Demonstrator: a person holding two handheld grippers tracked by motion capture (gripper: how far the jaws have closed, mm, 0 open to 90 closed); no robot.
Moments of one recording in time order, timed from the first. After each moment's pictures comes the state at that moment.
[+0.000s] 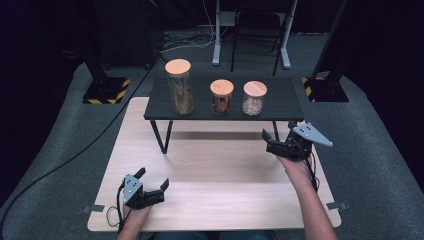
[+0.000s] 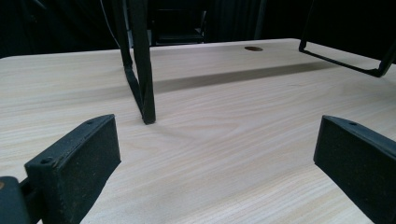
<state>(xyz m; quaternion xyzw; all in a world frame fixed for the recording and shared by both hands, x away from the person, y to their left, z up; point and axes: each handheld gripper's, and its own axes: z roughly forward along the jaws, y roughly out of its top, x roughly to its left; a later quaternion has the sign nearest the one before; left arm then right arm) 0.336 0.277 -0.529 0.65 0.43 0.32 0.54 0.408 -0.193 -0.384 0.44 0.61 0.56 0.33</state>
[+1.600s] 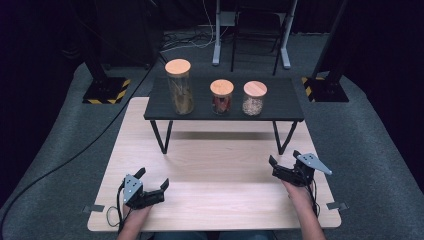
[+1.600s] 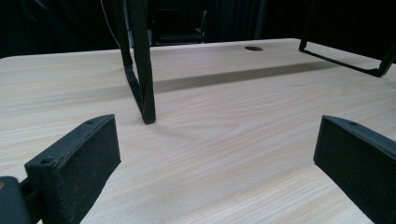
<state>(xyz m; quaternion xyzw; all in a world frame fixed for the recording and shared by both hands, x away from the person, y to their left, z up) 0.336 0.277 -0.529 0.65 0.43 0.32 0.54 0.385 -0.225 -0.481 0.51 0.61 0.53 0.31</state>
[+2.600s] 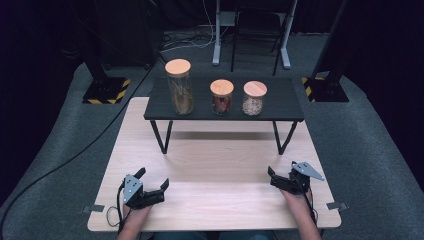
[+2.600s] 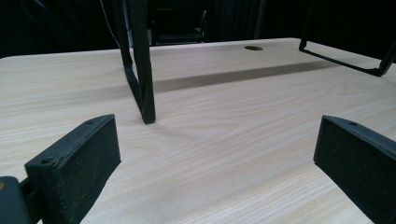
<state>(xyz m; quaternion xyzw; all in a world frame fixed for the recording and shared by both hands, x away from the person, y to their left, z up) 0.336 0.277 -0.529 0.65 0.43 0.32 0.54 0.383 -0.226 -0.523 0.53 0.64 0.47 0.30</state>
